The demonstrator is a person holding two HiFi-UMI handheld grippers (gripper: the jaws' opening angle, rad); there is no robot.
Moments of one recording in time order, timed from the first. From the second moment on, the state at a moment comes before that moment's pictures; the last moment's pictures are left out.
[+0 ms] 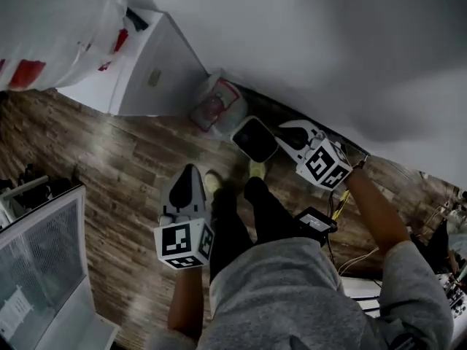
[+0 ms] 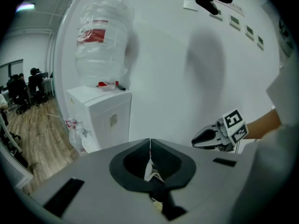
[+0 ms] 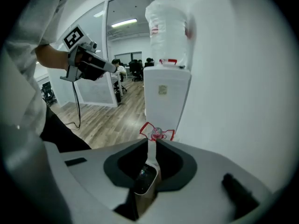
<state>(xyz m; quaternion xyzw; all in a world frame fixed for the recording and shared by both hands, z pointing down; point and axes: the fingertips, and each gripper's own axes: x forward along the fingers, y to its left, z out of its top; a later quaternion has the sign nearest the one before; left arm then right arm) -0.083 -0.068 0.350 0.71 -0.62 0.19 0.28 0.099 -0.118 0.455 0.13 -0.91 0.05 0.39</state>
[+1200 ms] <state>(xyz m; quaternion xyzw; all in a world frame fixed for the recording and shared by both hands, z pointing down) -0.091 -0.029 0.701 0.64 -0.60 0.26 0.40 0.057 -0.131 0.853 0.06 -0.85 0.03 0.52</state>
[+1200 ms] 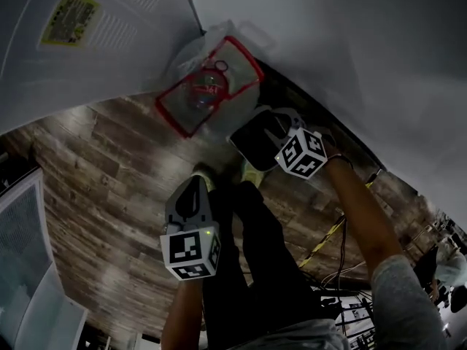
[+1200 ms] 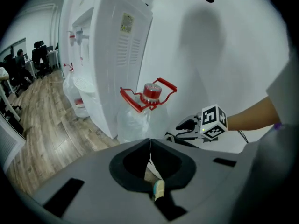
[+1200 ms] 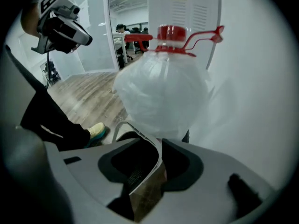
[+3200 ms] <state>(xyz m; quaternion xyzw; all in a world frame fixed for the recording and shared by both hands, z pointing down) -0.113 -0.009 0.671 0.65 -0.57 0.29 0.42 0.101 0.031 0.899 -0.30 -0.65 0.12 0.69</state>
